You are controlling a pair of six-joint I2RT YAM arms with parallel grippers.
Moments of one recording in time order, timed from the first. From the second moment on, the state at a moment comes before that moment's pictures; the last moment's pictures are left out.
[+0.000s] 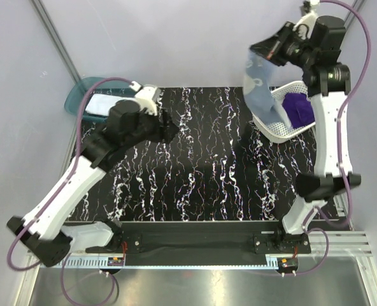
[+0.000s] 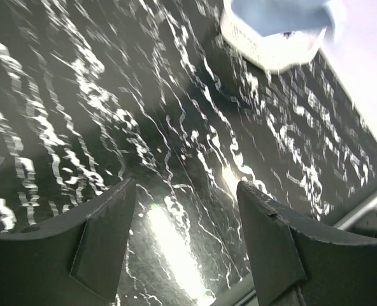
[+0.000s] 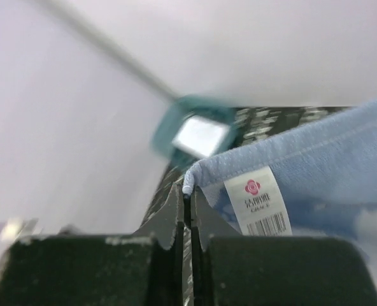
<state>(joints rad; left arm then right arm) -0.63 1.20 1.38 -0.61 0.03 -0.31 0.03 1.81 2.34 -0.70 -0.53 0.64</state>
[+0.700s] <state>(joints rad) -0.57 1.02 1.10 -0.70 -0.09 -0.38 0.48 1.18 0.75 -0.46 -0.50 0.77</state>
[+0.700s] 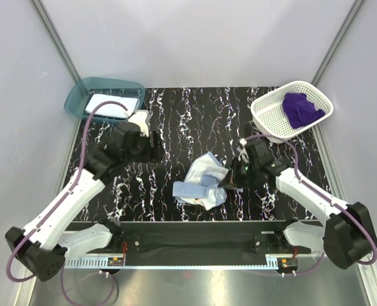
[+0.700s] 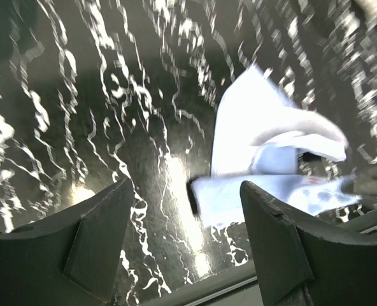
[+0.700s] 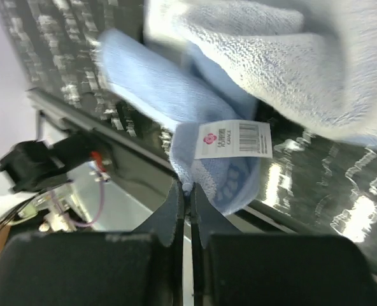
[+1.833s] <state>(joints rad) -0.64 1.24 0.87 -0.43 0.15 -0.30 0.36 1.44 0.93 -0.38 -0.26 0.77</state>
